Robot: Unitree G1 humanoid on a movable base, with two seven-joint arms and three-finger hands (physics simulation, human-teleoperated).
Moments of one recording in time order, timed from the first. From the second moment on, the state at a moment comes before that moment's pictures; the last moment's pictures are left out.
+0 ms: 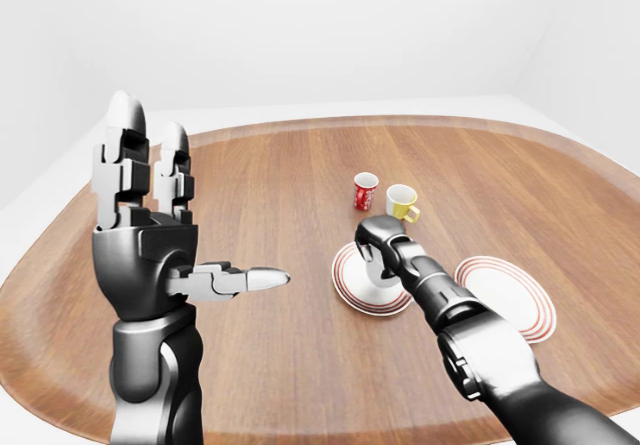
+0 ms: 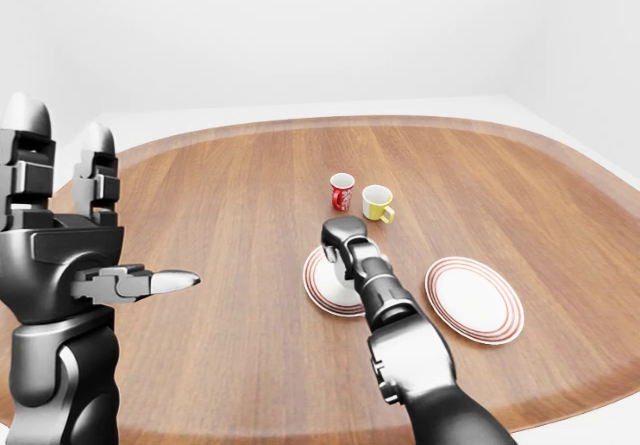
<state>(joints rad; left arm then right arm) -0.01 0.03 0.09 -0.79 -0.17 0.09 -0.02 -0.89 -0.10 0.14 1.29 -1.24 -0.09 -0.07</state>
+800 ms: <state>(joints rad) -0.01 0.03 0.09 -0.79 -0.17 0.09 -0.02 -0.89 -0.11 0.14 1.30 -1.27 -0.09 -0.10</state>
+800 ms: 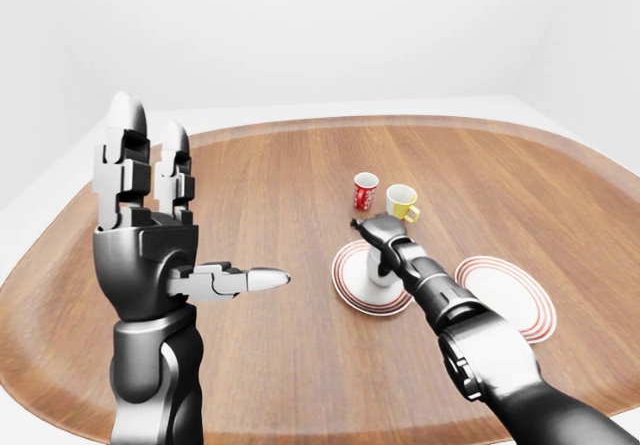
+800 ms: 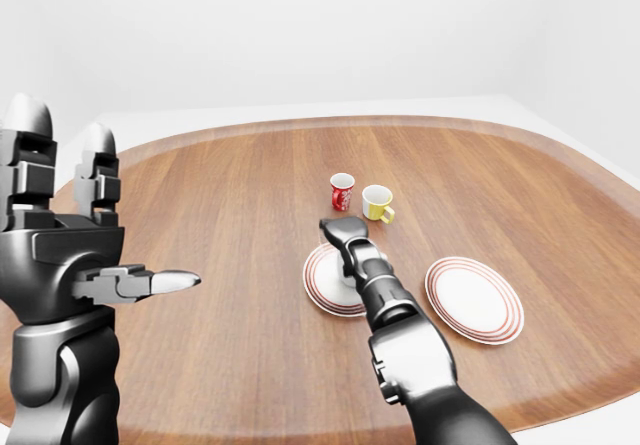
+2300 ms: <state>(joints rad) -0.02 0.03 0.10 -0.79 -0.18 0.09 -0.01 -0.71 -0.09 0.09 0.76 -1.10 -0.09 0.30</state>
